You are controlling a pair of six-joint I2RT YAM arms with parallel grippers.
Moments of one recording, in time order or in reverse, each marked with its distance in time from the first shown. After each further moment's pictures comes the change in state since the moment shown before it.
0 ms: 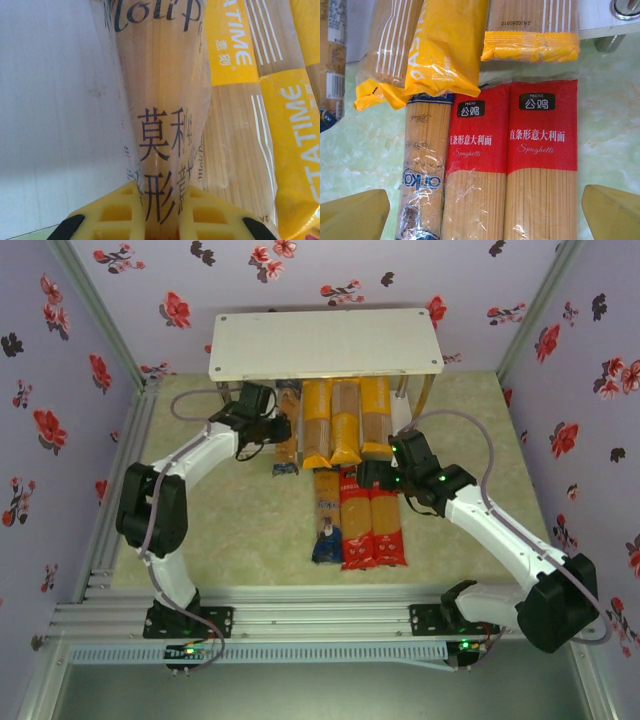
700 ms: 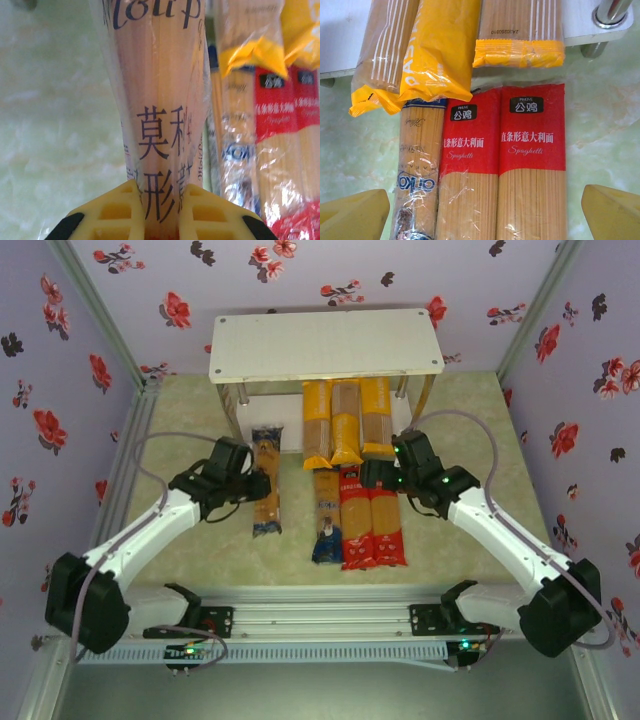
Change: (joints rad) left arm -0.089 -0.584 -0.521 -0.111 -0.037 -0.159; right arm 0.000 -0.024 0.000 -0.018 0.032 0.000
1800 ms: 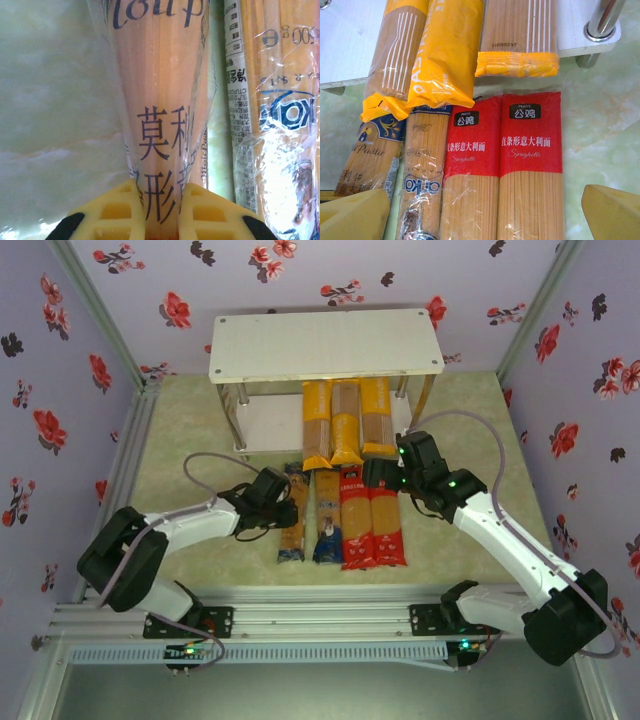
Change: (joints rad) left arm -0.210 0.210 -0.204 0.282 -0.022 -0.123; right arm 0.000 -0.053 0.000 -0.008 0.017 0.000
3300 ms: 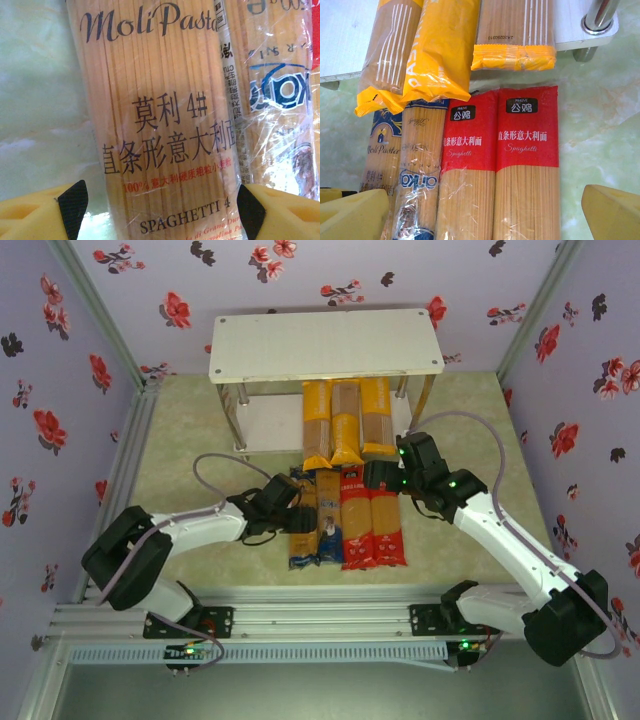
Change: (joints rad) left arm -0.100 0.036 0.022 0.024 -0.066 -0.019; right arm 0.000 -0.002 0.000 -0.024 0.000 -0.003
